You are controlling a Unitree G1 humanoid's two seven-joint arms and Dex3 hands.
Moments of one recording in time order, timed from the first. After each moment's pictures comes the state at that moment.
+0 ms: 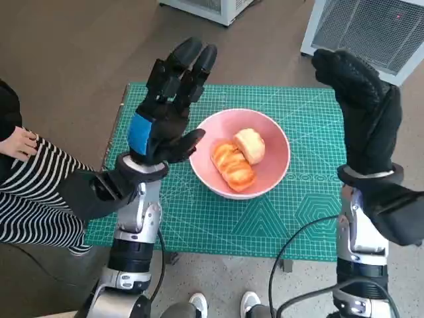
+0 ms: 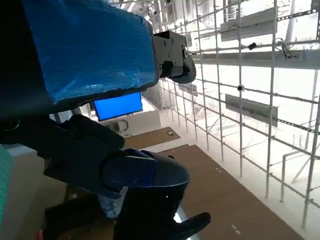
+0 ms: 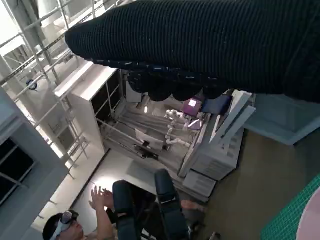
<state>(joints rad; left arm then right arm) -0.62 0.02 0.08 0.33 -0.32 -0.50 -0.43 -0.57 -0.19 -0.15 0.16 0.16 -0.42 0.23</state>
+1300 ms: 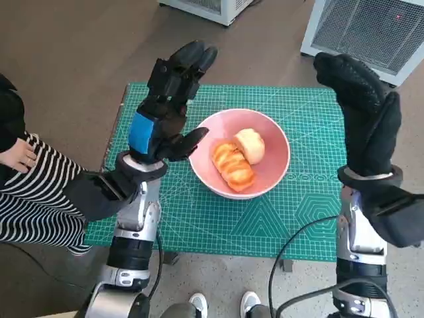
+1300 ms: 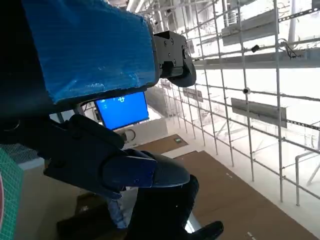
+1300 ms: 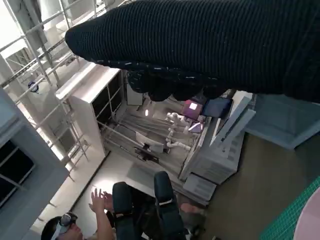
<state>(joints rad) -0.63 0.04 0.08 0.35 -0.27 -0.54 -0.39 -0.56 -0.19 -0.14 0.18 0.16 -0.47 0.23</state>
